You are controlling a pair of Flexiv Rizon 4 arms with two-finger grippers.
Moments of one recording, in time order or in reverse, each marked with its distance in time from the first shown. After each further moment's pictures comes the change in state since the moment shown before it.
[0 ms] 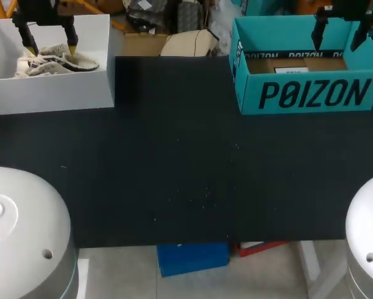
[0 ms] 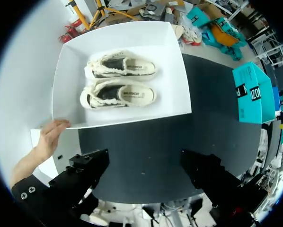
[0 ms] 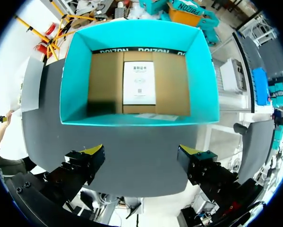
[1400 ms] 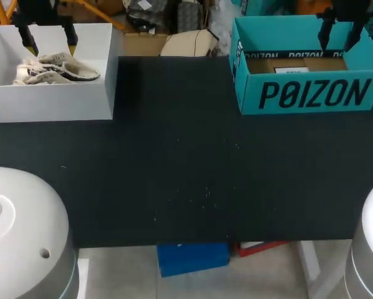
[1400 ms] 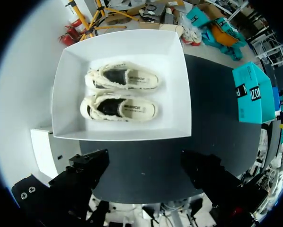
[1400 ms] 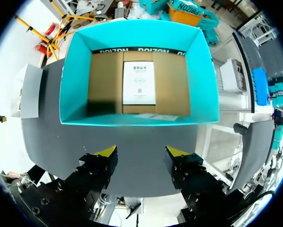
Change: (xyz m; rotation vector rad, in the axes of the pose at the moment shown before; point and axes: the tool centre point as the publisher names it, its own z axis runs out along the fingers) left arm 0.000 0.000 0.000 0.001 0.002 0.001; right arm 0.000 0.000 0.001 -0.001 0.001 0.000
